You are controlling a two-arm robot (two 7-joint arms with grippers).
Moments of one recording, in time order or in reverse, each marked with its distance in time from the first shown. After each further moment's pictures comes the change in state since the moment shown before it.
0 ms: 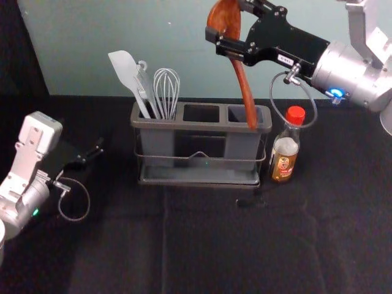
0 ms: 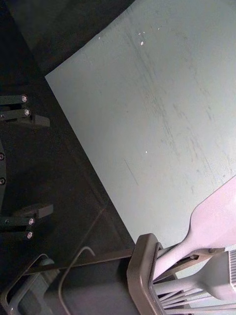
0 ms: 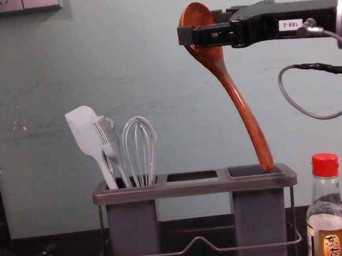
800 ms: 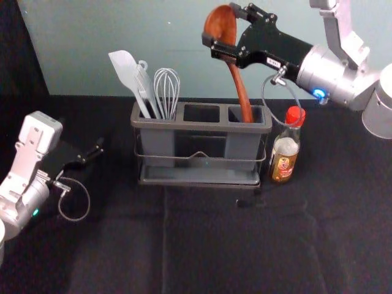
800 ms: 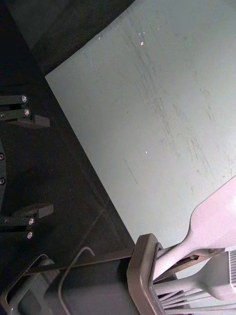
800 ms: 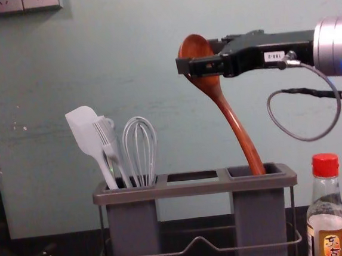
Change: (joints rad) left arm 0.000 0.000 0.000 0.000 0.000 0.000 0.000; right arm 0.072 -0.041 -0.068 0.162 -0.035 -0.054 -0.042
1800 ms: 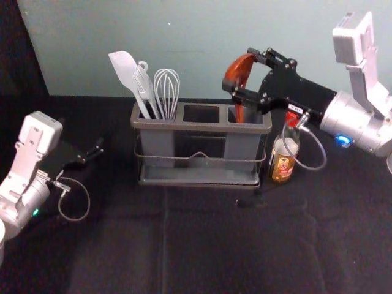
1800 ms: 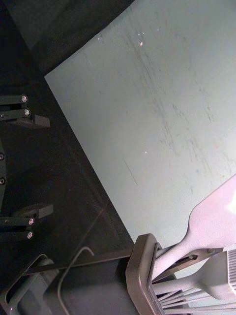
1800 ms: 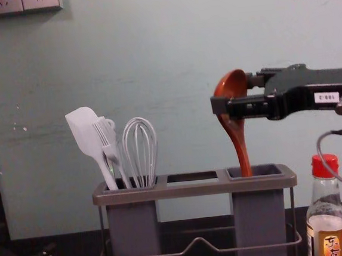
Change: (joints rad) left arm 0.000 0.000 0.000 0.000 0.000 0.000 0.000; right arm -0.188 0.114 0.047 -0.141 0.022 -0.037 0.010
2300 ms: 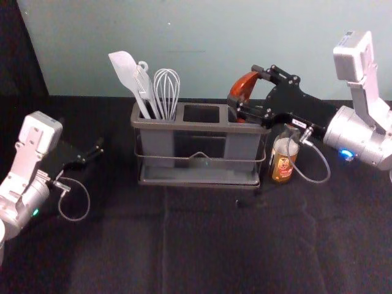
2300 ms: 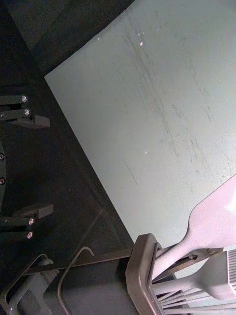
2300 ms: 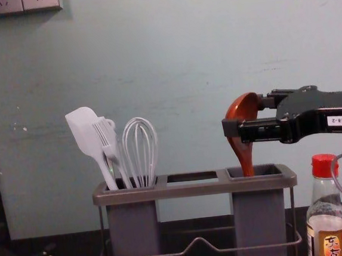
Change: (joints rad) left arm 0.000 0.000 0.000 0.000 0.000 0.000 0.000; right arm -0.042 0.014 0.008 0.008 -0.005 -0.008 0.004
